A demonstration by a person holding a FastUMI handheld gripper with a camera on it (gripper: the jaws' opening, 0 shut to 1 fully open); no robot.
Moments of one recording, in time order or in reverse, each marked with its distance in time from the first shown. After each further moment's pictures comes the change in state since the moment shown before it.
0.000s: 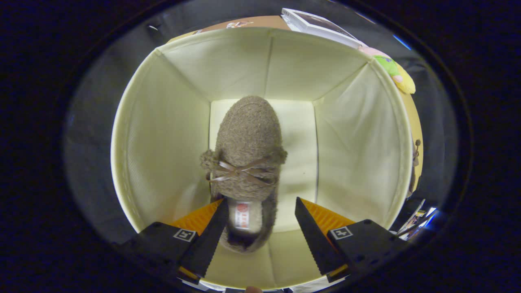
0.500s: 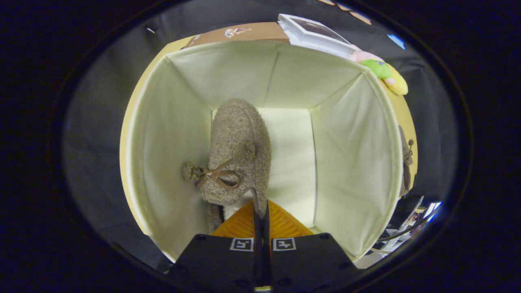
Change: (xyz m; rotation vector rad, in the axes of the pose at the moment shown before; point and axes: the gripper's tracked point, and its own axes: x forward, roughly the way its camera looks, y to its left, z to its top) arm 0.009 0.005 0.009 0.017 -0.028 -0.086
